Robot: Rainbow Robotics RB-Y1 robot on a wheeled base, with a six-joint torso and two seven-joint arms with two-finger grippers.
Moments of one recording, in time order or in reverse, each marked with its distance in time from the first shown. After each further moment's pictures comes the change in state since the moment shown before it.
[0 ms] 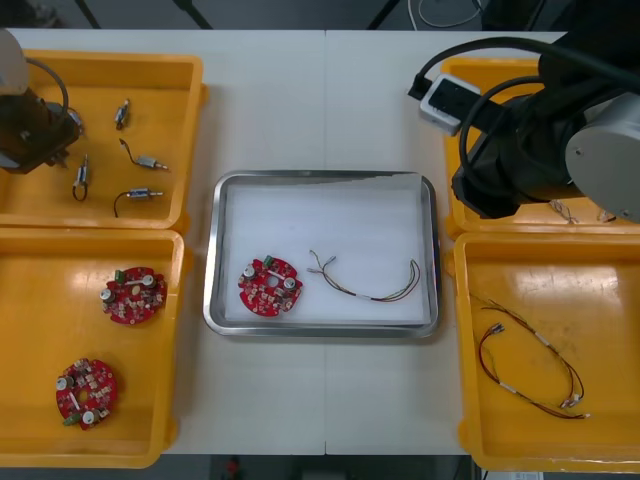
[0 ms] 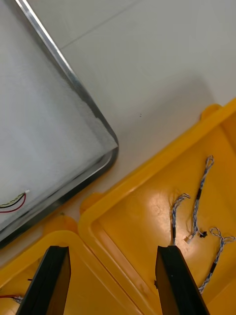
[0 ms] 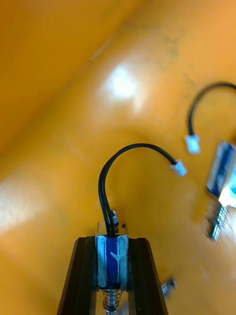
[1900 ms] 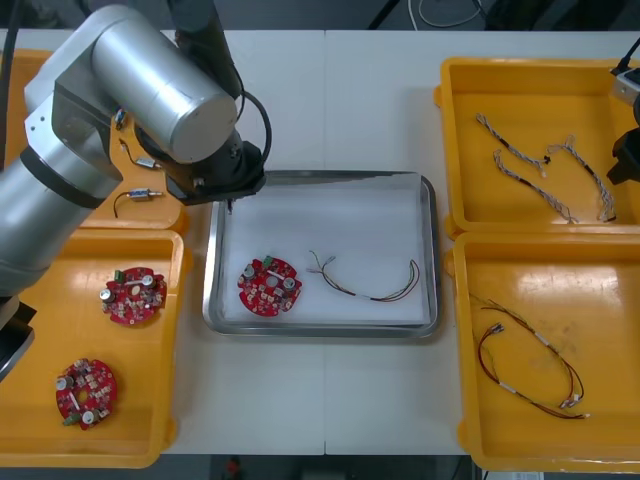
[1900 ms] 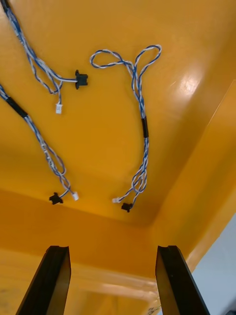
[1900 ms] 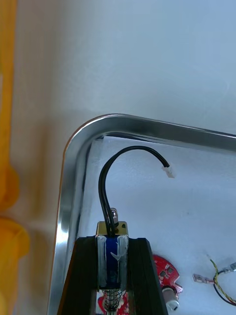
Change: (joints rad) right arm -0.130 -0.121 -0.380 0.943 0.082 -0.137 0.189; left arm 0.188 -0.139 -0.405 -1.075 0.149 0.510 0.289
